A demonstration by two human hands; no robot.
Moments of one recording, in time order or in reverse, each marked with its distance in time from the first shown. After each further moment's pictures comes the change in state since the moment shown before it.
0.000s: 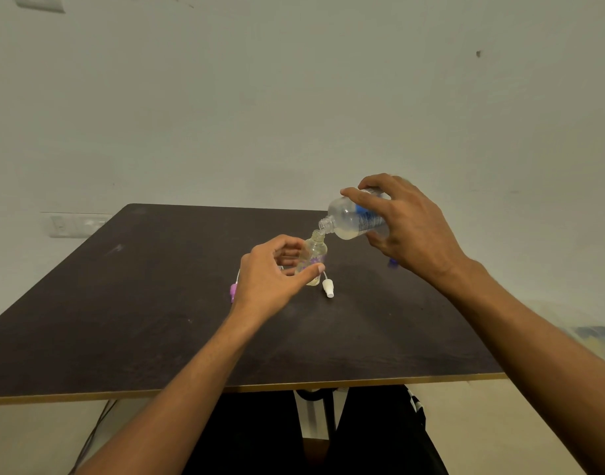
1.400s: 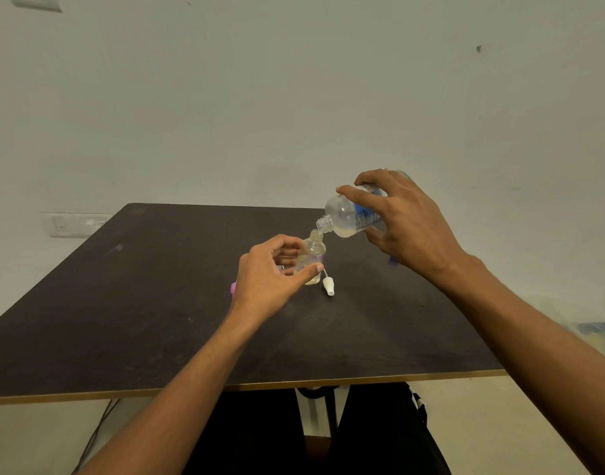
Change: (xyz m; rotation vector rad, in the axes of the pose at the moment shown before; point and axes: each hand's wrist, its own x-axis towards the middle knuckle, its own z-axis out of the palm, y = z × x) left_hand -0.002 -0.002 -0.001 -0.005 -0.001 -0.008; right_hand 0.002 -0.001 0.004 0.003 0.031 -0.032
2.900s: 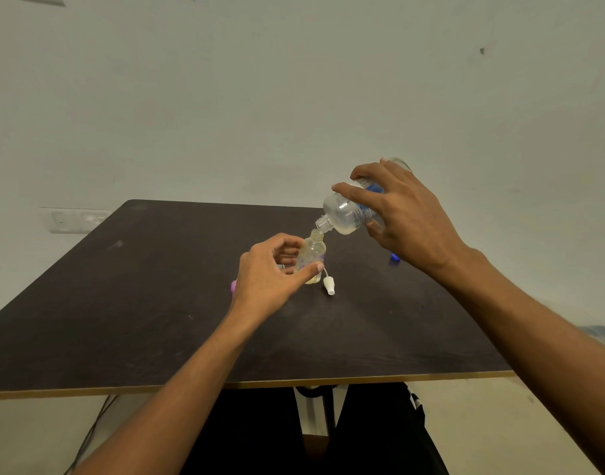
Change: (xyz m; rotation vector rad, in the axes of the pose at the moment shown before) left_hand 0.000 -0.001 -0.002 0.009 0.001 -0.001; right_hand 0.010 -0.003 -0.009 -0.057 0.002 -0.103
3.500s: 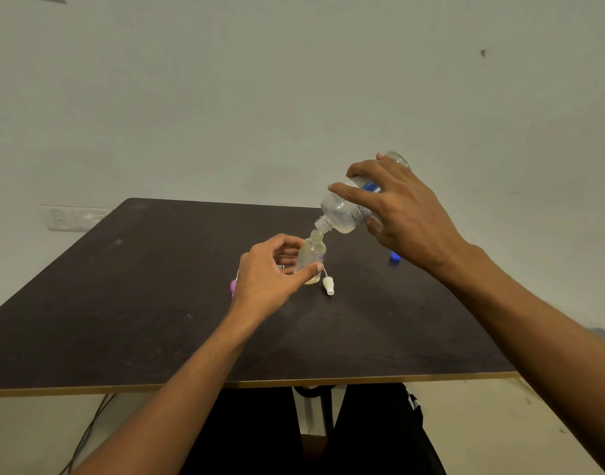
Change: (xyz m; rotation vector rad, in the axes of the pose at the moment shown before) left_hand -0.001 -0.001 0.001 -0.018 0.000 -0.009; right_hand 0.006 -0.002 -0.006 -0.034 -0.005 -0.056
